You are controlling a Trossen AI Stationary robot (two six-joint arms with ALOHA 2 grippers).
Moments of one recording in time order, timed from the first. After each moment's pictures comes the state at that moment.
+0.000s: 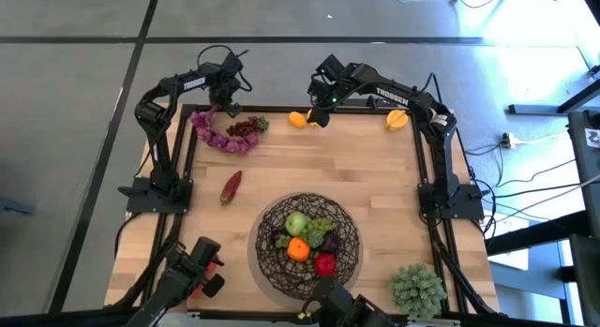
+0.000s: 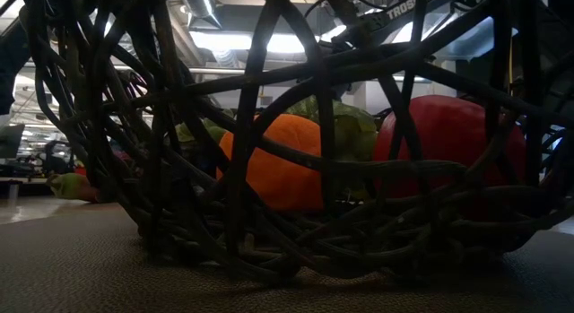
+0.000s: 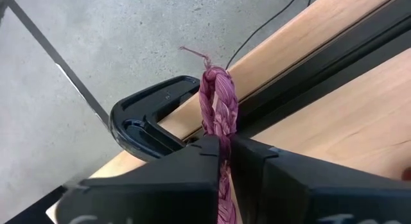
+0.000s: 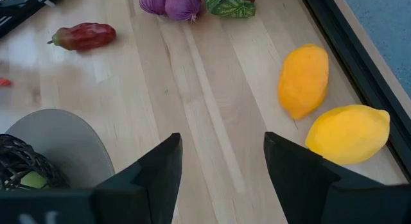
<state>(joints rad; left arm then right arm) 1.13 1.95 1.37 -0.75 -0.32 0.27 -0.66 2.06 1.86 -0.86 -0.50 -0.11</state>
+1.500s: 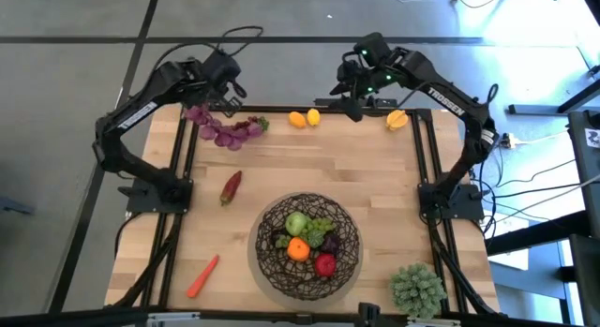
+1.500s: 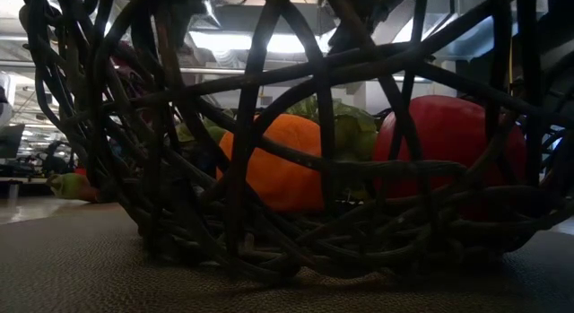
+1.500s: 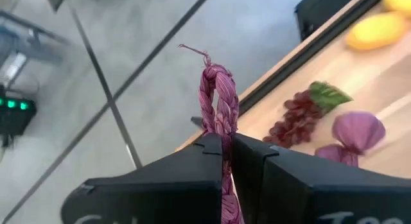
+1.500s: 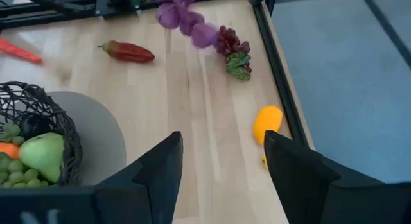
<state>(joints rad) 0.57 1.40 1.74 -1.32 -0.64 -0.08 -0.64 1.68 1.86 -1.00 -0.44 -0.35</state>
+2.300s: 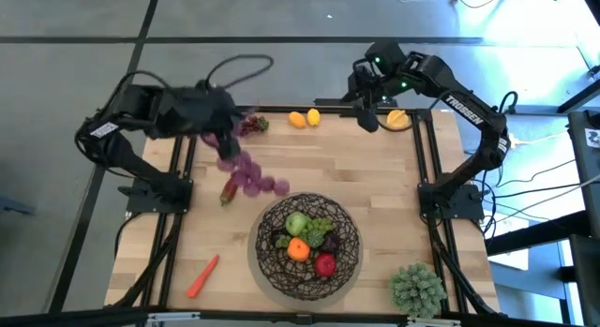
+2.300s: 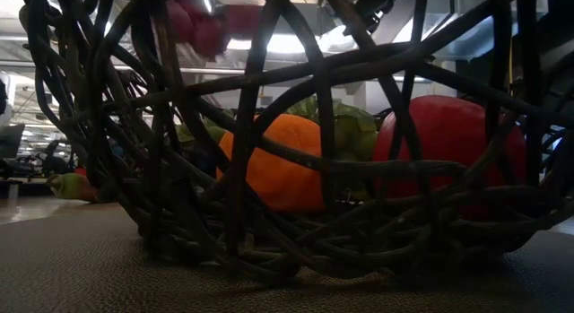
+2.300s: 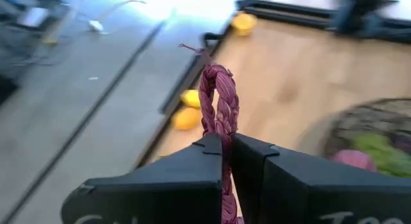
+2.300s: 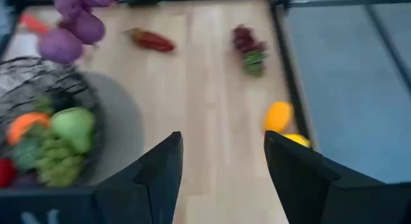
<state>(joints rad) -0.05 1.40 2.09 -1.37 -0.58 -0.22 -0.57 1.57 1.86 -1.12 -0.40 -0.40</state>
